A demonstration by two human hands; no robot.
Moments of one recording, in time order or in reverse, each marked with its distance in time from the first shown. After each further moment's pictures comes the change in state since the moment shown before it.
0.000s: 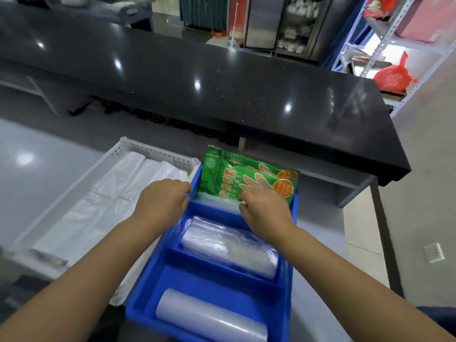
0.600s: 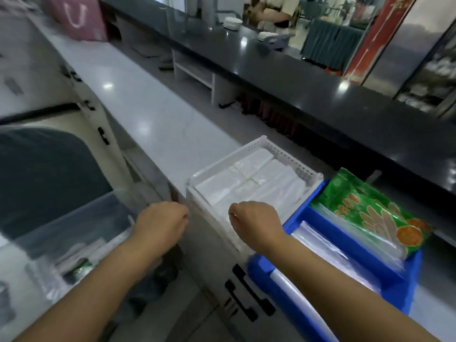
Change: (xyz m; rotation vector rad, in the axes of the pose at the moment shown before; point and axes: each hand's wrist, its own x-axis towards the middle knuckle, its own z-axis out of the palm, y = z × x) left_hand -0.256 -0.154 -0.039 -0.046 0.057 -0.484; right_hand 0.013 -0.269 0.029 -0.001 -0.110 -0.533
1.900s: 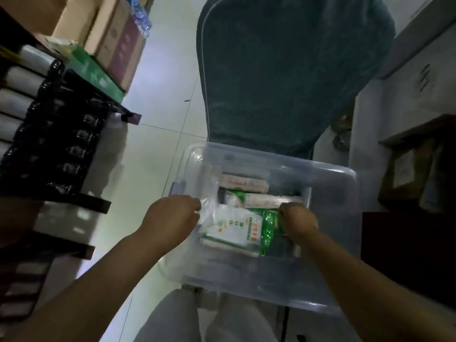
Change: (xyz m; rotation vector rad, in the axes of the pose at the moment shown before) left_hand -0.145 -0.437 0.136 -0.234 -0.194 -0.964; right_hand 0.298 -0.332 0.381 0.010 -0.808 -0.440
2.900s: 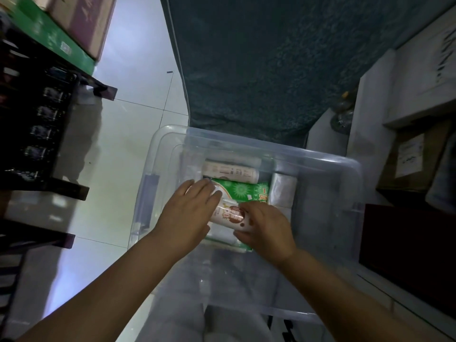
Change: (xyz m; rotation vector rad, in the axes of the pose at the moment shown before) left_hand 0.053 0.040 0.057 0.276 -0.009 0.290; right_hand -0.003 -0.021 0.030 0.228 0.299 -0.434
